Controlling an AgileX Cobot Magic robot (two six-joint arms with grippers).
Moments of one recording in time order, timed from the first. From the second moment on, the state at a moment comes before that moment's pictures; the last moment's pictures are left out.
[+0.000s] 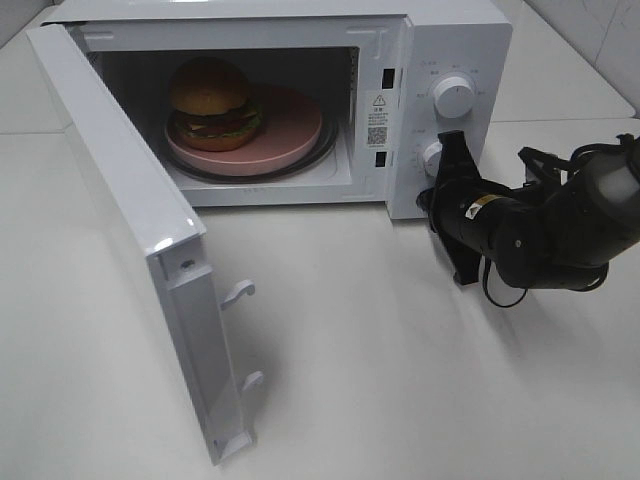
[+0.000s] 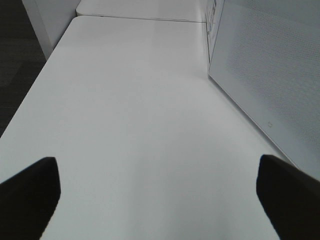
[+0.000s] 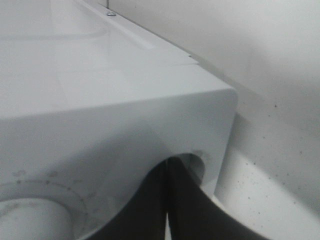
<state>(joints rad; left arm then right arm) 0.05 -0.01 -0.52 0.01 1.08 -0.02 0.39 2.10 -0.80 0.27 -0.84 1.34</state>
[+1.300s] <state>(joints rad) 0.05 -0.01 -0.52 0.01 1.08 -0.02 0.38 1.56 -0.70 -0.19 -0.01 0.99</state>
